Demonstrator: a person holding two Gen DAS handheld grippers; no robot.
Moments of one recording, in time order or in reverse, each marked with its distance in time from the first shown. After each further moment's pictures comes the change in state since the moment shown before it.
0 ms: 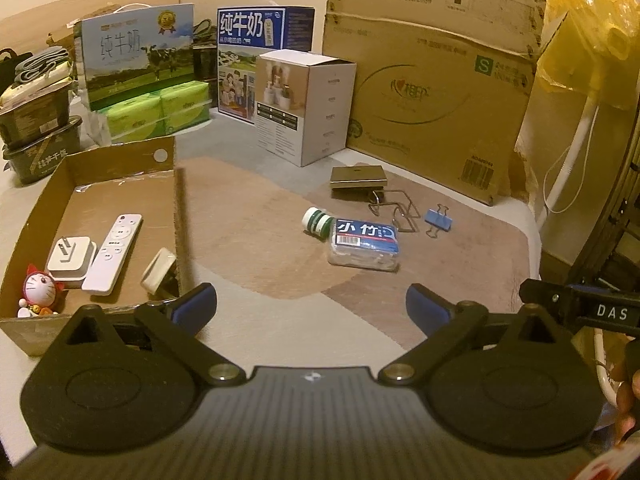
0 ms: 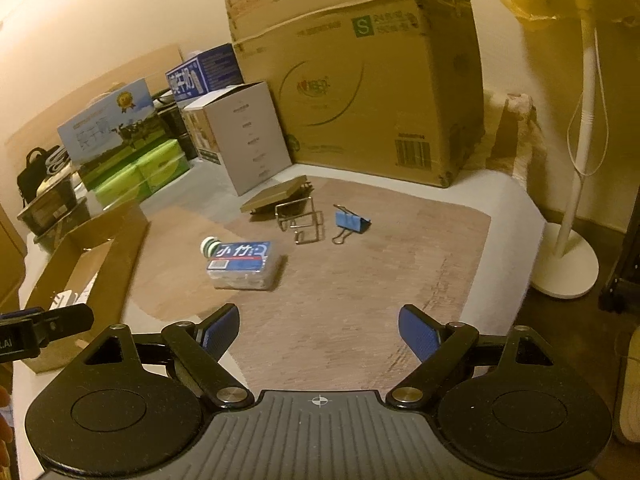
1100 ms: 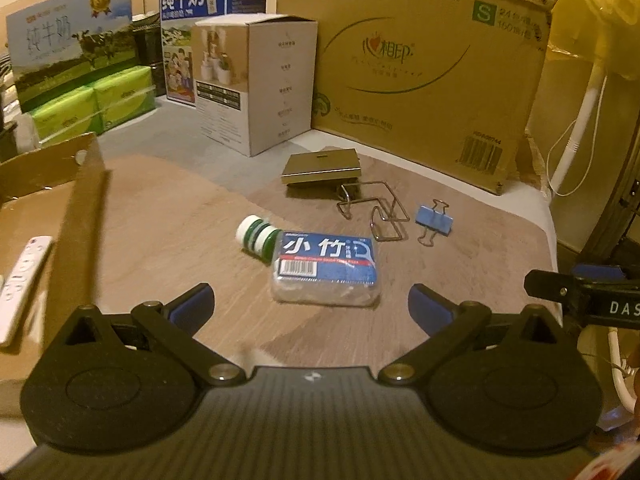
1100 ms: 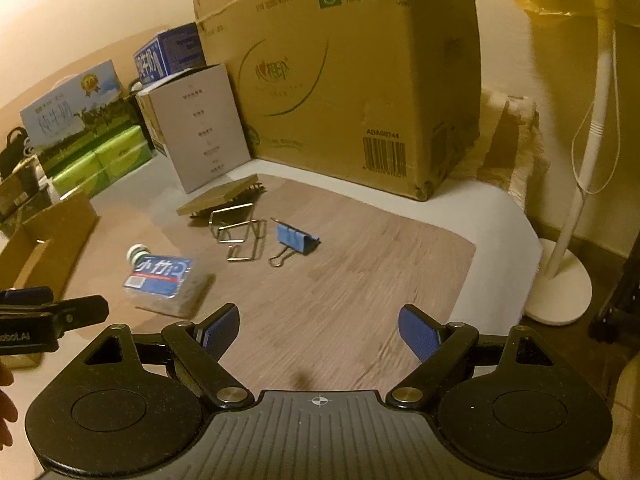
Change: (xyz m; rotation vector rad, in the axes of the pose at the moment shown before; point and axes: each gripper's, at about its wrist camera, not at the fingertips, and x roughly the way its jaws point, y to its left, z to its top) left arm 0.127 -0.045 0.020 0.054 0.046 -0.036; right arm 0.080 -0.058 0.031 -0.071 0.032 -0.038
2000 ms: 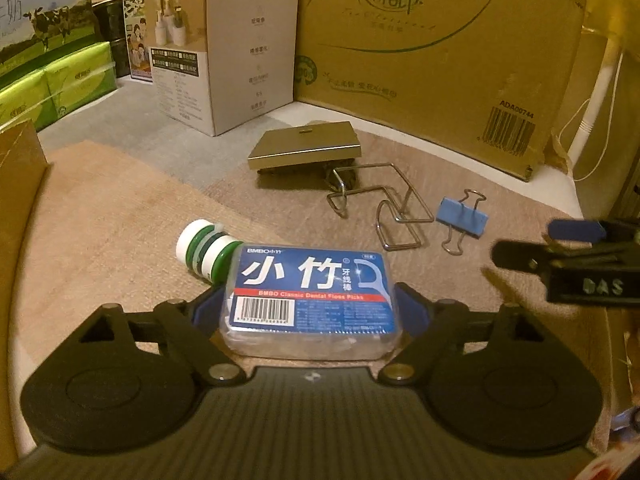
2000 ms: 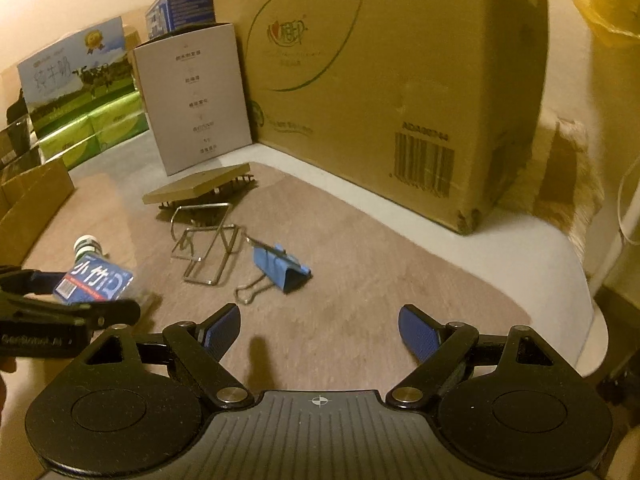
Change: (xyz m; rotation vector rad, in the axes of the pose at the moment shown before) left arm 0.090 -0.006 0.010 0.026 0.052 -0.027; right arm 0.097 -0.010 0.028 -0.160 0.013 0.041
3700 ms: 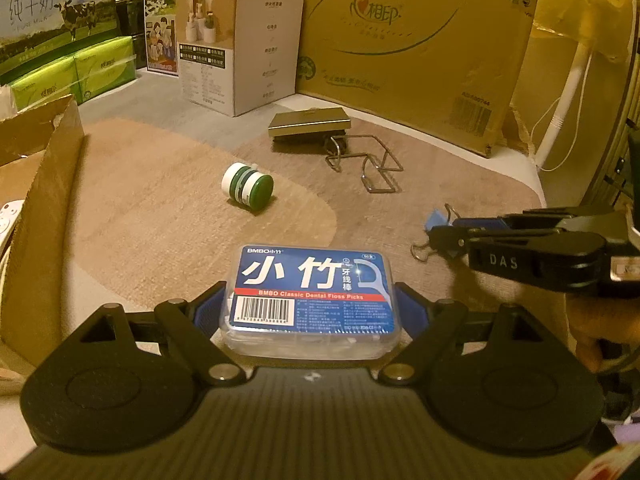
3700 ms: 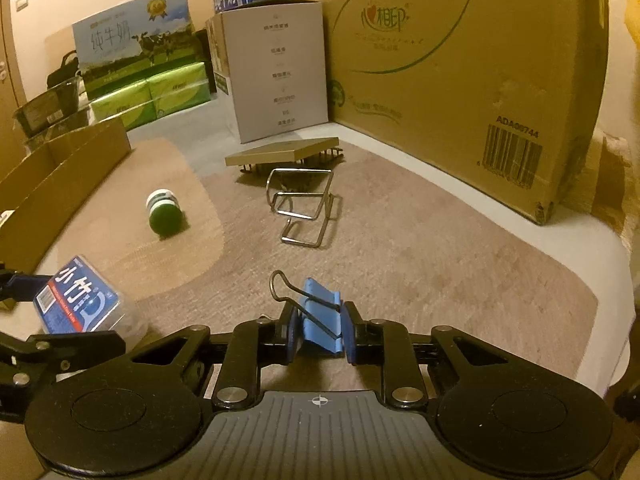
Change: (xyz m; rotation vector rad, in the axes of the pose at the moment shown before) left arm -0.080 0.015 -0.050 -0.010 -0.005 -0.044; right arm -0.016 0.058 -0.027 -0.070 0.034 0.081
